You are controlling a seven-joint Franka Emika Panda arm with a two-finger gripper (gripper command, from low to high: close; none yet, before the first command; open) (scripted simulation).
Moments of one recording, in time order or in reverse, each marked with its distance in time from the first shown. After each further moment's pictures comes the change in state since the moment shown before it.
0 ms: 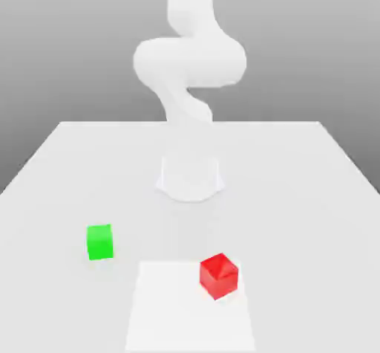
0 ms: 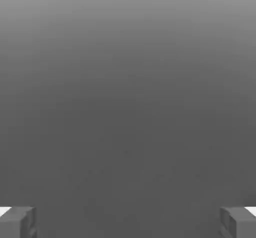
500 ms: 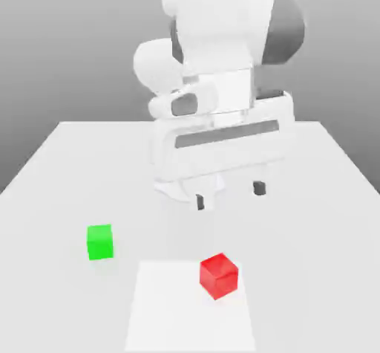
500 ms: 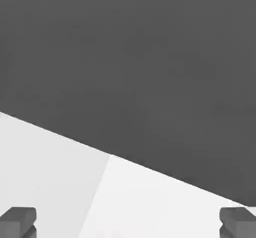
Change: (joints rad) arm 0.189 0.567 -0.069 -0.369 0.074 0.353 -0.366
